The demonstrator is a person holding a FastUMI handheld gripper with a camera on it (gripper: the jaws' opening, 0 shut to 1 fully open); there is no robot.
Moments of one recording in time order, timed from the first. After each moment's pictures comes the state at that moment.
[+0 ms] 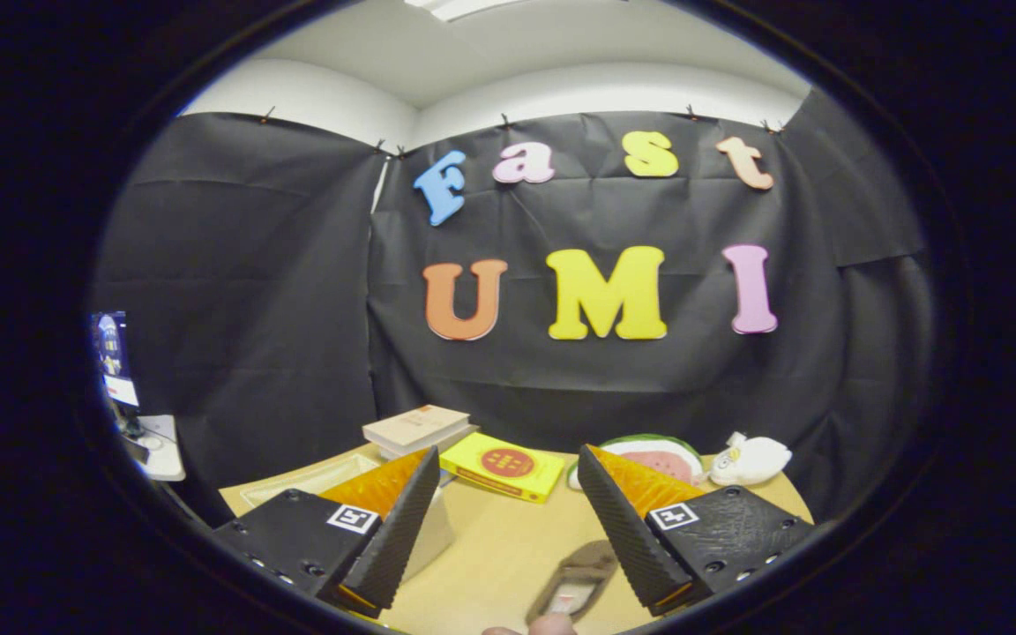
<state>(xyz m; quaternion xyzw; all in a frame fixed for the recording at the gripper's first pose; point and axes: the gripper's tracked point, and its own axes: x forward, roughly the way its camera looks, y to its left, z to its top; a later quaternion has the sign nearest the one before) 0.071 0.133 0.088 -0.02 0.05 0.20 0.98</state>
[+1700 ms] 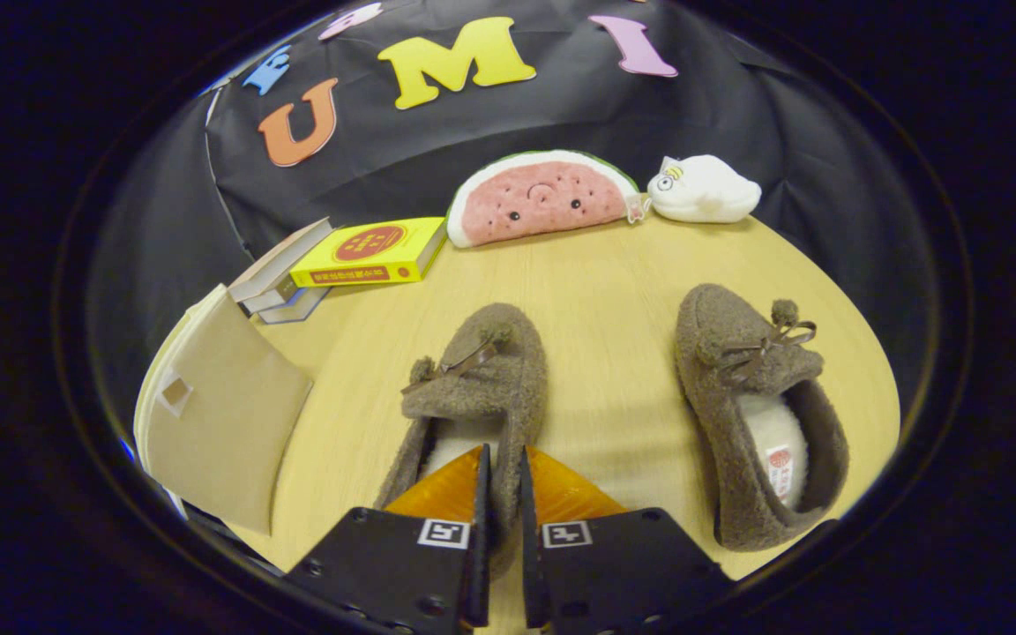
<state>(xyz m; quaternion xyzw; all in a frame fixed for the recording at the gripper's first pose) 0.119 0.053 -0.201 0.07 0.40 0.07 0.91</state>
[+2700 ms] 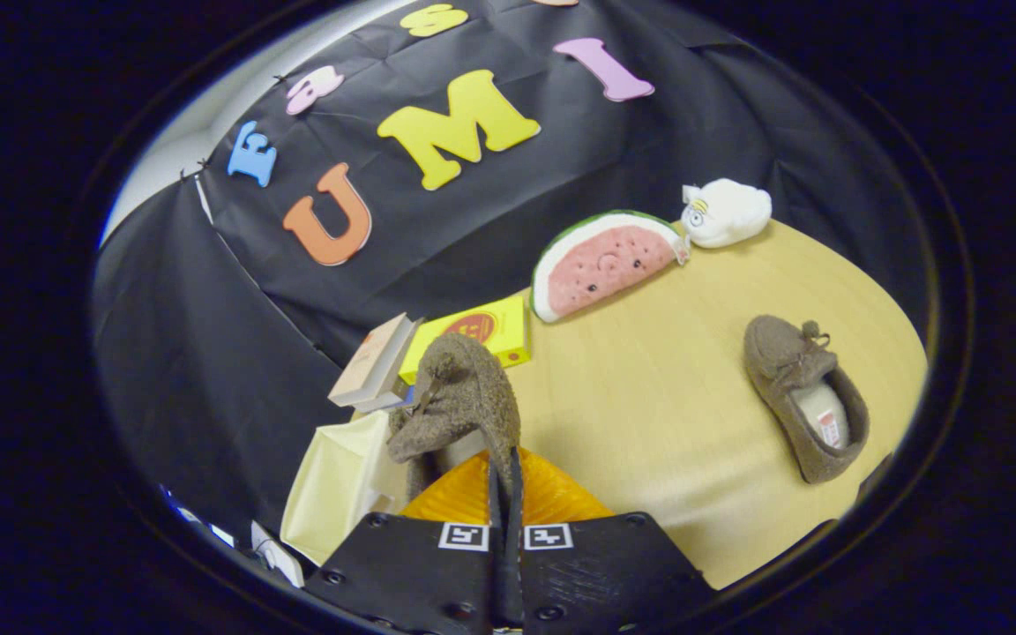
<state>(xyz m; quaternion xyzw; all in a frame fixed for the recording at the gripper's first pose) 0.097 0.170 -0.045 0.23 0.32 0.12 0.91</state>
